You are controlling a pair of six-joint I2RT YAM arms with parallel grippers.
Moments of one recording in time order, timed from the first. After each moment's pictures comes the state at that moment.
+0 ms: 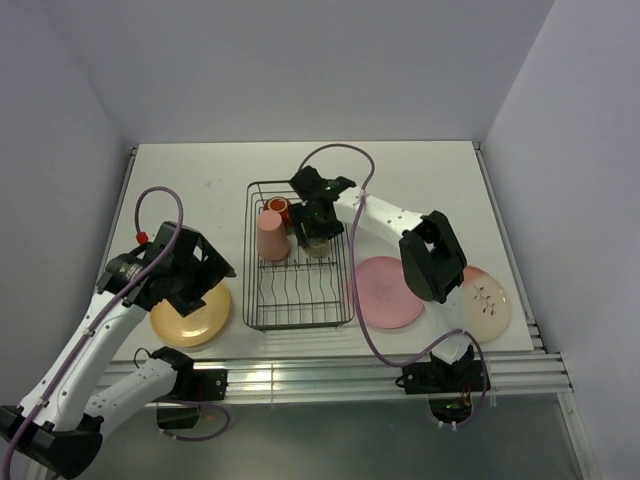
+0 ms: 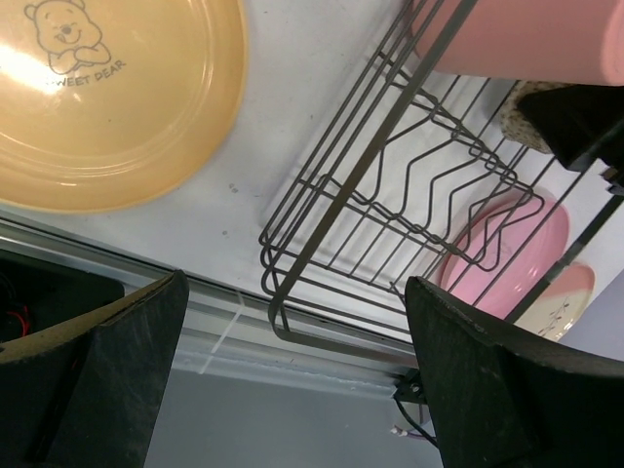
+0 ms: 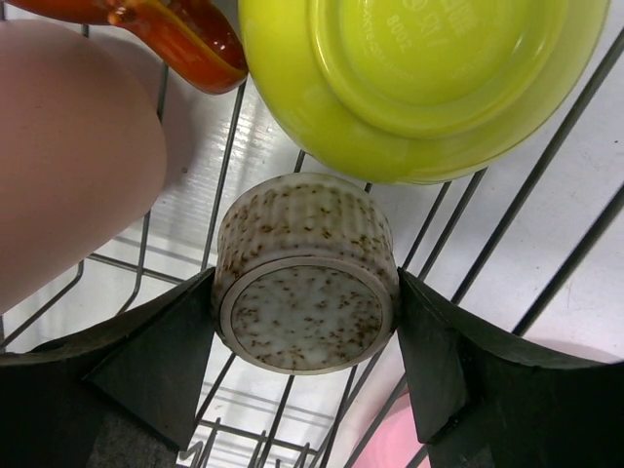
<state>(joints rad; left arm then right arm) -0.44 0.88 1.03 -1.19 -0.10 -1.15 0.70 2.05 1.68 -0.80 0.09 0.35</state>
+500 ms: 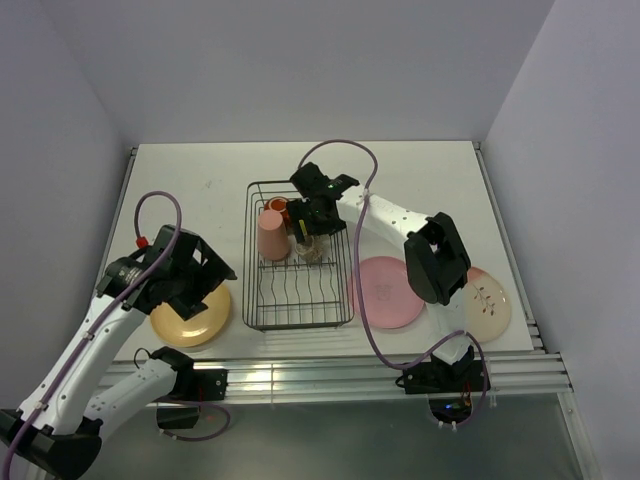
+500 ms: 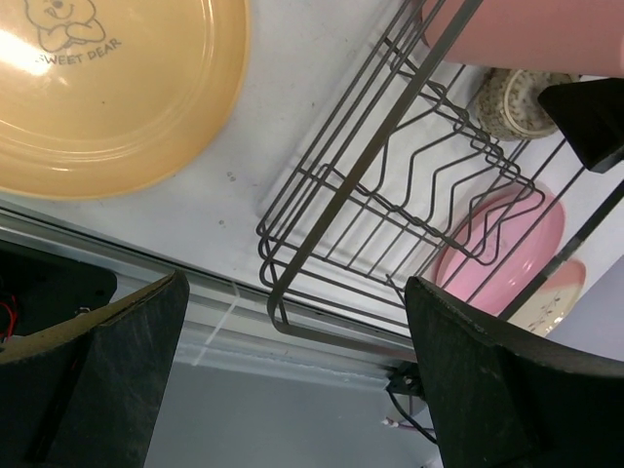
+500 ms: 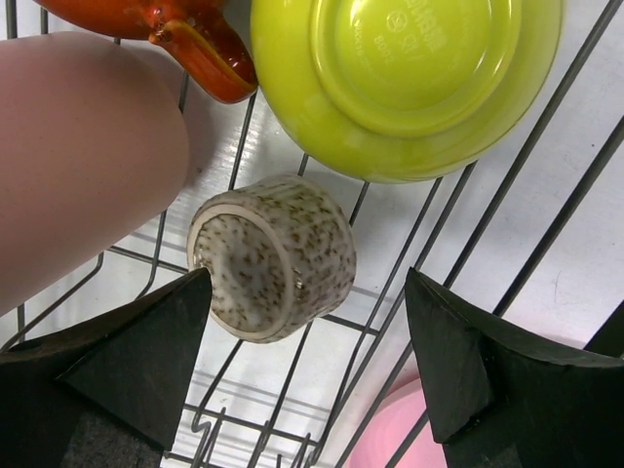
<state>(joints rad) -0.44 0.86 1.00 -1.19 -0.08 -1.18 0.70 2.02 1.69 -0.80 0.09 0.35</state>
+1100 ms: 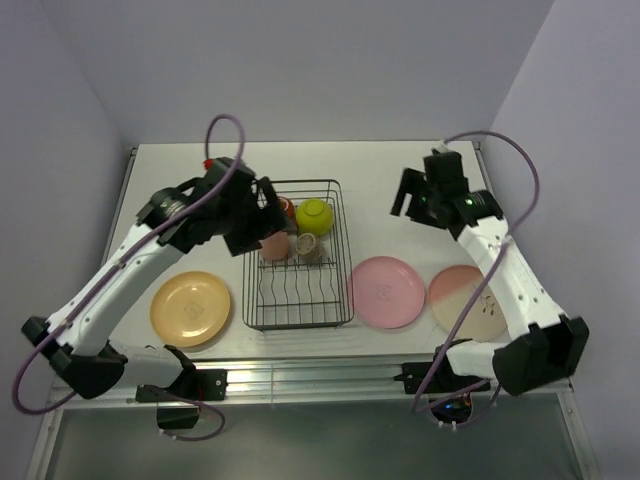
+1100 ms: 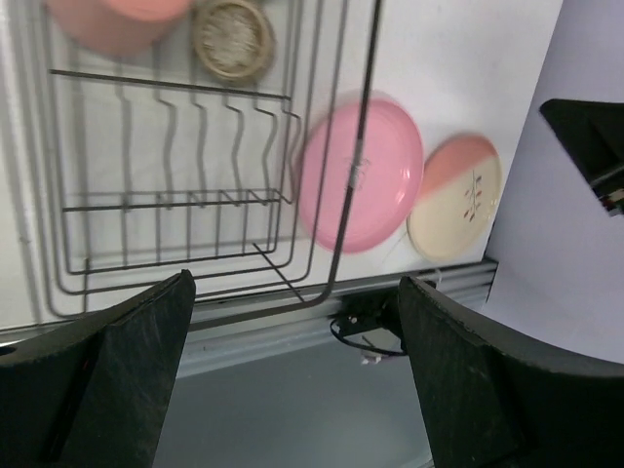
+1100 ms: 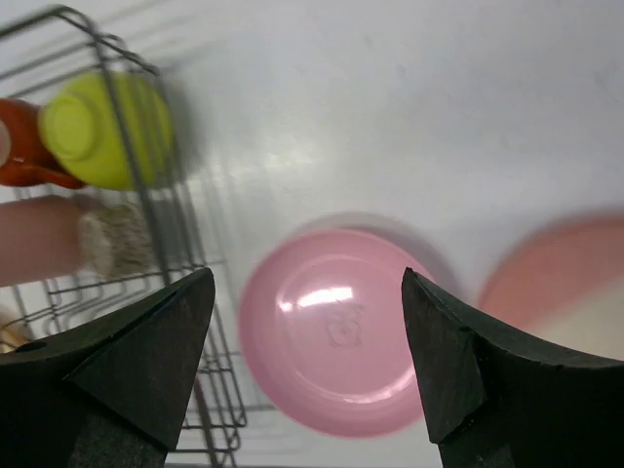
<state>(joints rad) -0.69 1.29 1.58 -1.14 -0.06 -1.04 0.28 1.30 1.31 -0.81 0.11 0.48</state>
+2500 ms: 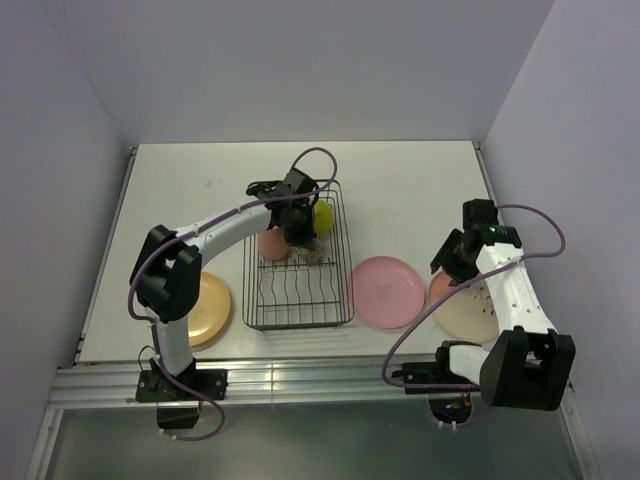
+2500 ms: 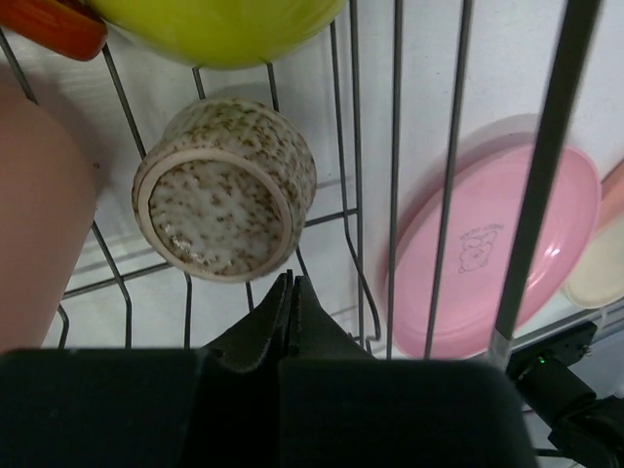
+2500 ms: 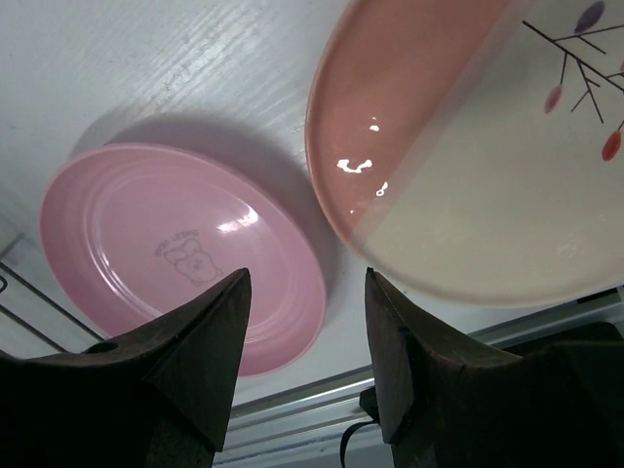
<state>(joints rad) -0.68 1.86 1.50 -0.69 0.11 -0.71 -0.12 1.15 0.89 -0.97 0.02 0.54</state>
